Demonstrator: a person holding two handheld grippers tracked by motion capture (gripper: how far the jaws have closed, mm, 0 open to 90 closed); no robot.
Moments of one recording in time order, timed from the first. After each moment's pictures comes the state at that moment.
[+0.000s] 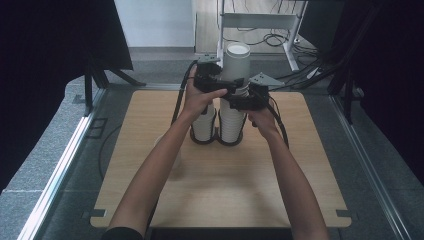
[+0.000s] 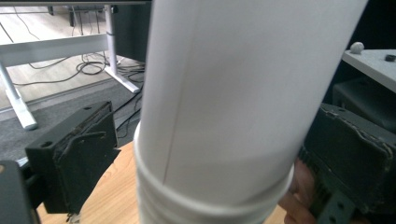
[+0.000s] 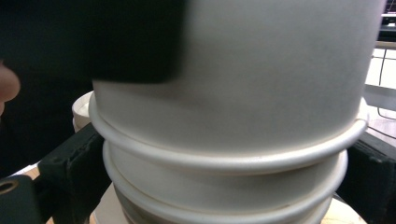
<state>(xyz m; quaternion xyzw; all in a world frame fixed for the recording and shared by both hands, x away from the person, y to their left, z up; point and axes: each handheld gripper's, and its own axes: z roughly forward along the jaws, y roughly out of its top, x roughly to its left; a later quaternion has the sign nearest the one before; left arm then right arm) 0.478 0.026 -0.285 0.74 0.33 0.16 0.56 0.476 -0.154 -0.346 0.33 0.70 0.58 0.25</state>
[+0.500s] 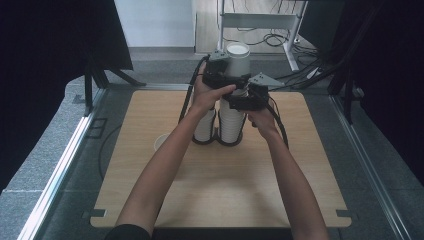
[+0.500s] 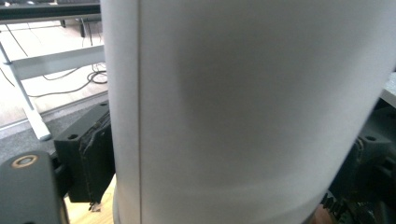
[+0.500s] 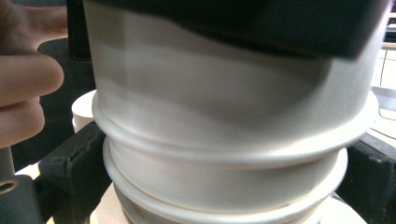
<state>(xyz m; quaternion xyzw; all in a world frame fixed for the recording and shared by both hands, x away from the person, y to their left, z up) 0.486 0.008 -0.282 0.74 0.33 0.20 0.56 0.475 -0.154 -0.346 0.33 0.71 0.58 0.25</state>
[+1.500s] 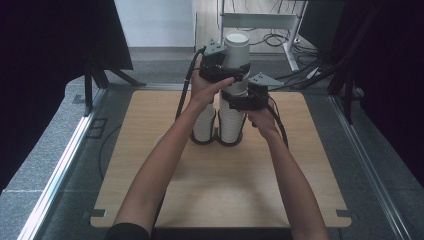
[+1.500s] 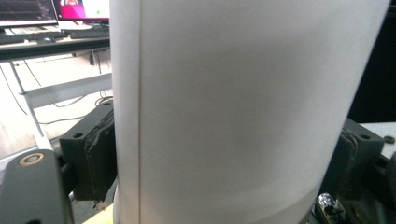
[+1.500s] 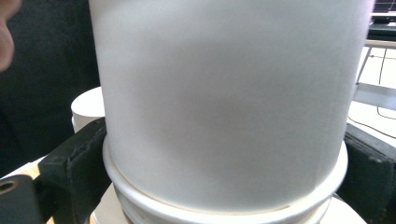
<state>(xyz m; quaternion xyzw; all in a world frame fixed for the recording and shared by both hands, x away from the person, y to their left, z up) 0.478 0.015 -0.255 0.71 0.31 0.23 0.59 0.474 -0.152 -0.345 0.33 0.71 0.58 0.24</state>
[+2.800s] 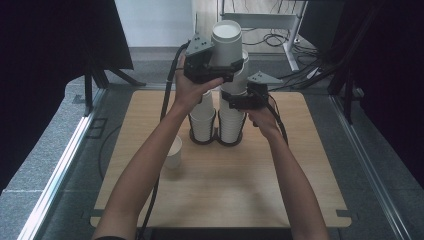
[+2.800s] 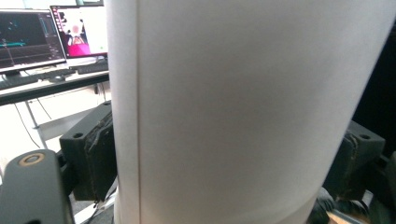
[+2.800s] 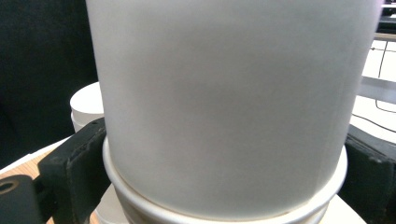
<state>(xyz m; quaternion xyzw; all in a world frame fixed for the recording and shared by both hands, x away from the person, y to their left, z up) 0.421 0.047 -0.218 0.70 0.27 0.26 0.61 0.475 -0.151 -0.340 0.34 0.72 0.56 0.24</state>
